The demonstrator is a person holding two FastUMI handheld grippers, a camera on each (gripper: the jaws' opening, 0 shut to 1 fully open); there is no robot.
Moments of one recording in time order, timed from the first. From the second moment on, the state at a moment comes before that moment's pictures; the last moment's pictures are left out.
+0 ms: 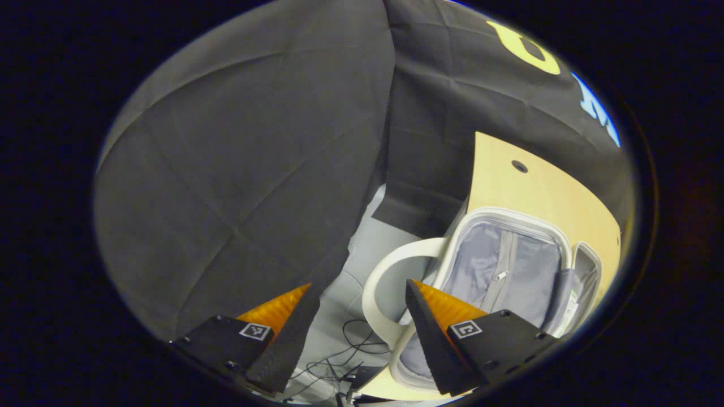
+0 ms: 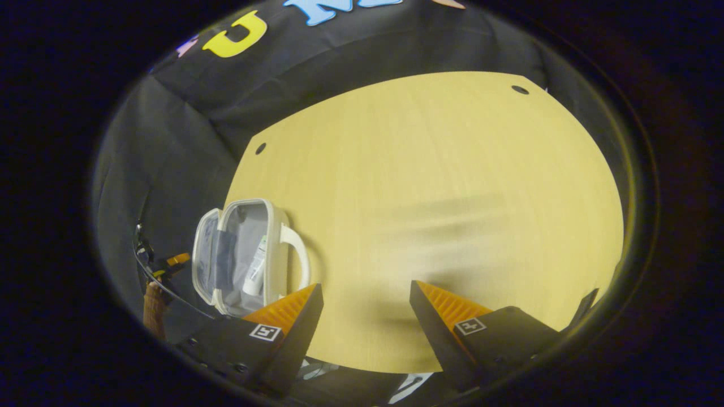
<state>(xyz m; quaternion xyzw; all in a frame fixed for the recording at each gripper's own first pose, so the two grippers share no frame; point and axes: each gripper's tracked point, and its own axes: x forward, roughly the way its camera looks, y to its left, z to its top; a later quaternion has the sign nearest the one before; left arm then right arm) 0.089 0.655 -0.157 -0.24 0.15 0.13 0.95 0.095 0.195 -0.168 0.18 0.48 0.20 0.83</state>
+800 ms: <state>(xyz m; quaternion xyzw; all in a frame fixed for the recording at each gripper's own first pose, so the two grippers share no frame) 0.155 0.638 -0.205 -0.36 0.22 0.03 0.91 0.086 0.197 -0.191 0.15 0.52 0.20 0.82</state>
